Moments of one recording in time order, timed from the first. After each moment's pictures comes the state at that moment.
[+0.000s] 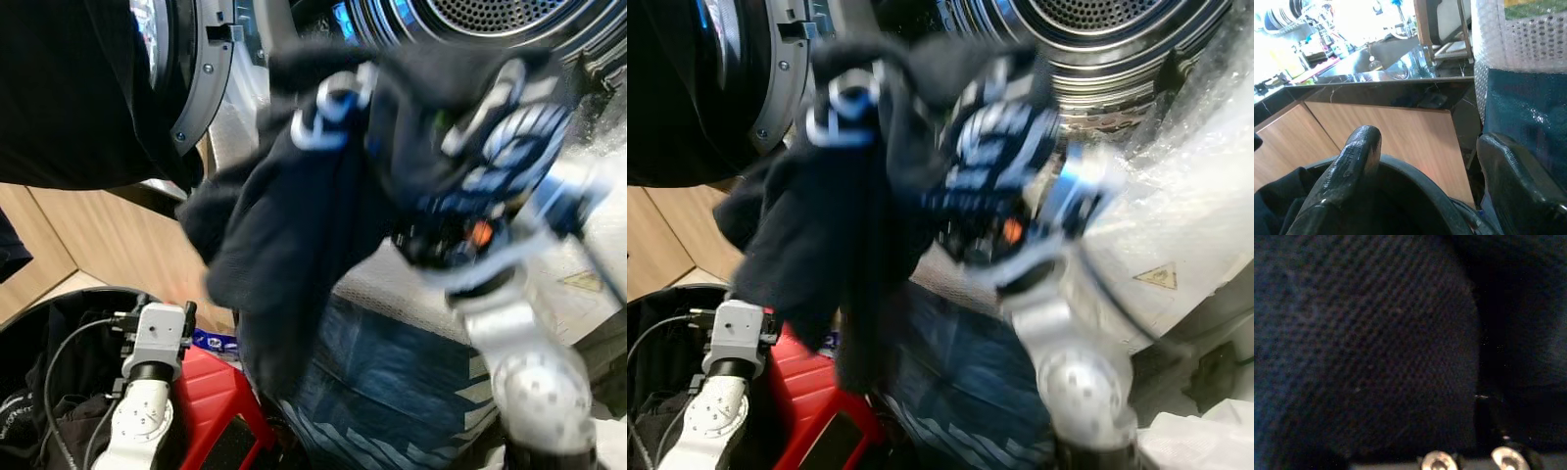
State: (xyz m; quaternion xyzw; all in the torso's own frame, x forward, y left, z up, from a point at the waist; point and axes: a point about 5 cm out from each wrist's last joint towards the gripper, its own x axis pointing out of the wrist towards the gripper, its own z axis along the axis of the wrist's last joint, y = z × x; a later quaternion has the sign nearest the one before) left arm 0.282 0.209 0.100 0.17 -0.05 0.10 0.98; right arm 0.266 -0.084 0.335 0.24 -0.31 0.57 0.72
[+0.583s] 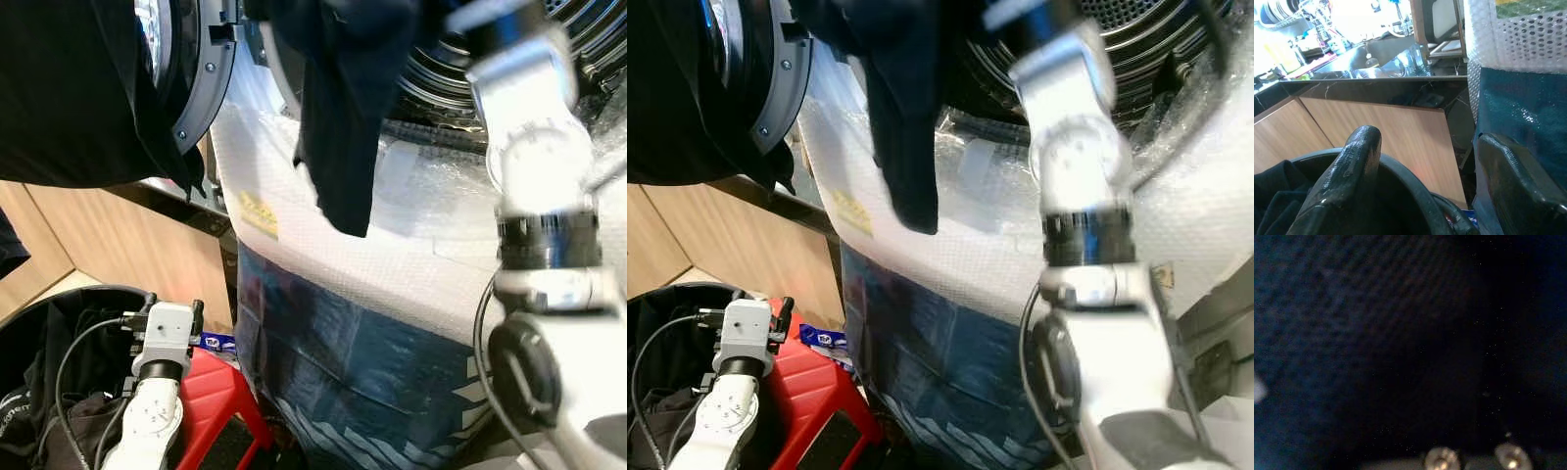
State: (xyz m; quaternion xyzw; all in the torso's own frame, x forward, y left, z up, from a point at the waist) left arm 0.283 0.201 0.094 0.16 -0.04 0.10 0.98; right arm 0.361 -0.087 0.449 0.20 -0.35 0.45 0.80
